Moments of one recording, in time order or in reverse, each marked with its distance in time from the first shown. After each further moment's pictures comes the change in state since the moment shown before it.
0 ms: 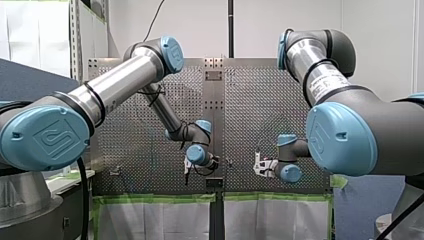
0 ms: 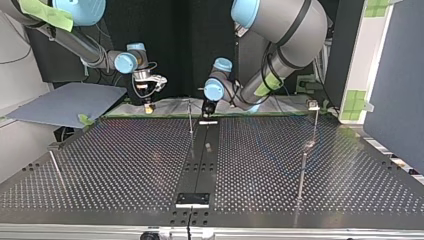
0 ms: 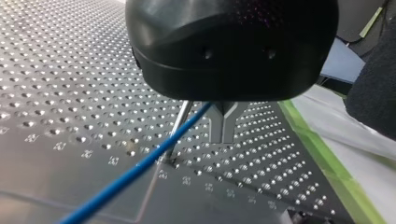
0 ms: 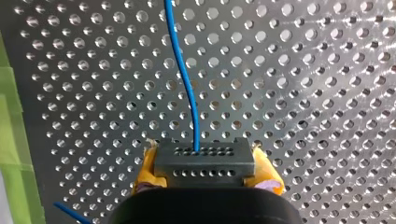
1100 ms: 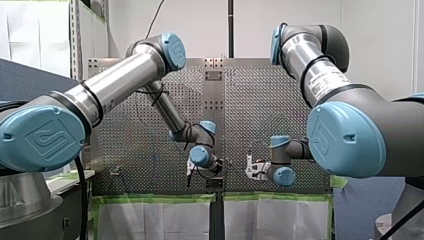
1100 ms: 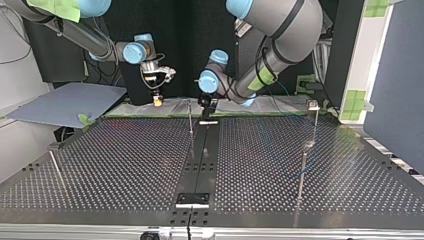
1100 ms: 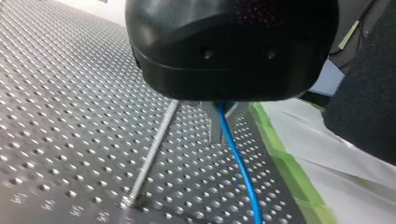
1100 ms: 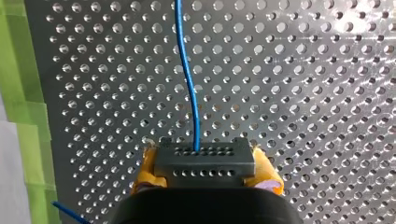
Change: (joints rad) left arm -0.049 0.008 -0.039 -0.006 -0.029 0.022; right arm 0.072 -0.031 0.095 -0.066 0.039 -0.031
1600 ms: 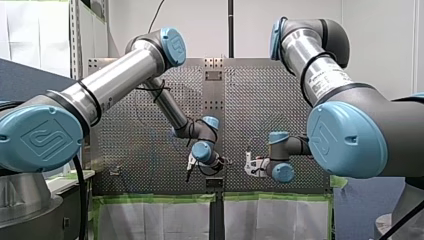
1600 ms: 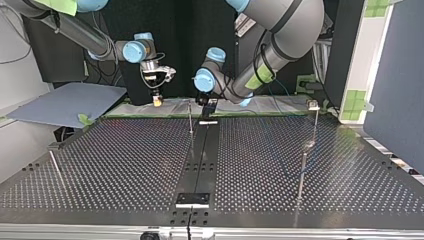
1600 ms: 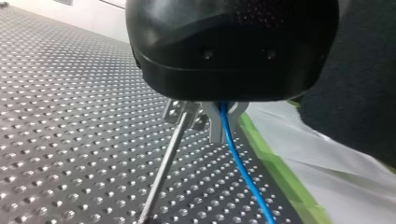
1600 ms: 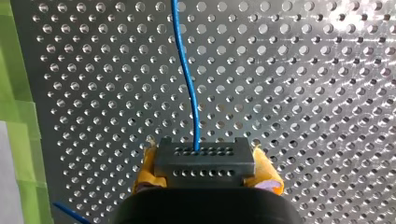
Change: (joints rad) left arm -0.026 0.034 0.000 -0.051 -0.035 0.091; right arm 0.011 -0.034 0.022 0.011 0.020 -0.005
